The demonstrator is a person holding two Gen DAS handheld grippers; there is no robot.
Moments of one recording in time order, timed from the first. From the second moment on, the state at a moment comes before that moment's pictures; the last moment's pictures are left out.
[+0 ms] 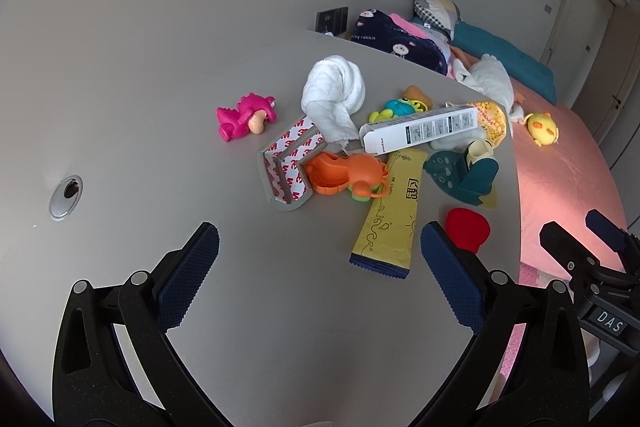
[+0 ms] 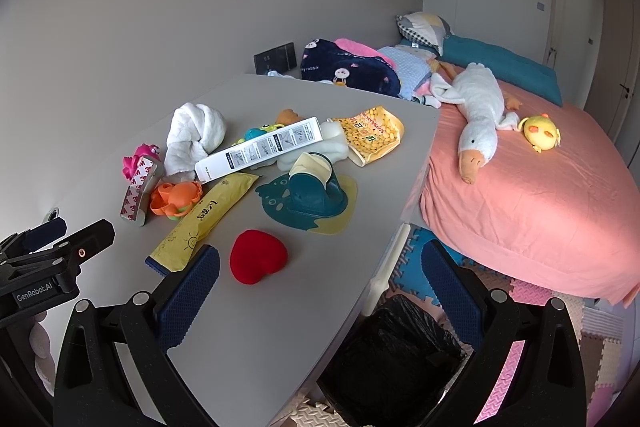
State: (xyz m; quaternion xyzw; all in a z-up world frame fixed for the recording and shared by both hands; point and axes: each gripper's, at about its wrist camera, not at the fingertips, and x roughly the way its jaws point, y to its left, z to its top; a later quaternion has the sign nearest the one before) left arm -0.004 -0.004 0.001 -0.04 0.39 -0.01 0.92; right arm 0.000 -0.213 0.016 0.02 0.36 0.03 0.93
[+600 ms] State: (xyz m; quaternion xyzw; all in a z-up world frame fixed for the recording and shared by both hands) left arm -0.002 -0.001 0.000 -0.05 0.40 0.00 0.92; right arm 0.001 -0.213 0.015 0.02 0.36 0.03 0.93
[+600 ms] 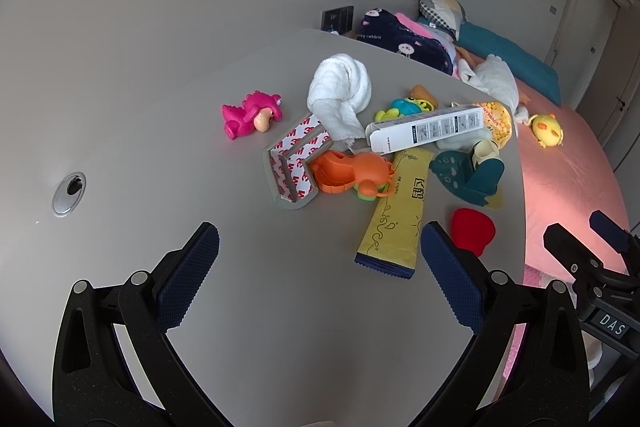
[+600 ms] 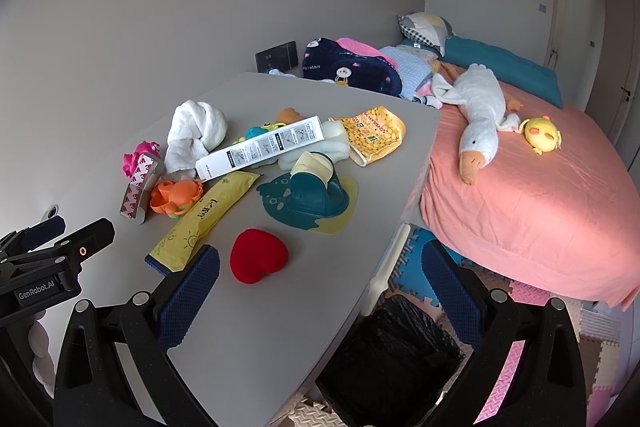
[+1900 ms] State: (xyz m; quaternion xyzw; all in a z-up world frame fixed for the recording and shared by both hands) left arm 0.085 0.037 -0.045 -0.05 0.45 0.02 0.89; right arm 0.067 -0.165 -0.042 0.00 0.44 0.10 0.89
